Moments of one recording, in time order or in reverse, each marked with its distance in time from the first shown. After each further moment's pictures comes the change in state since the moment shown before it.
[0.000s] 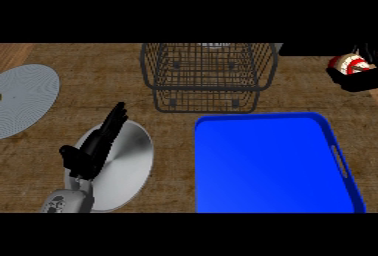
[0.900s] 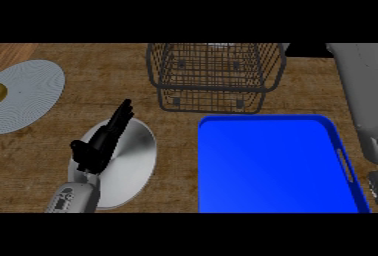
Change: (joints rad) left arm -0.052 -0.025 0.007 0.074 -0.028 -0.011 -0.035; right arm -0.608 0.261 0.077 0.337 0.056 -0.051 0.357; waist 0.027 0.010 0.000
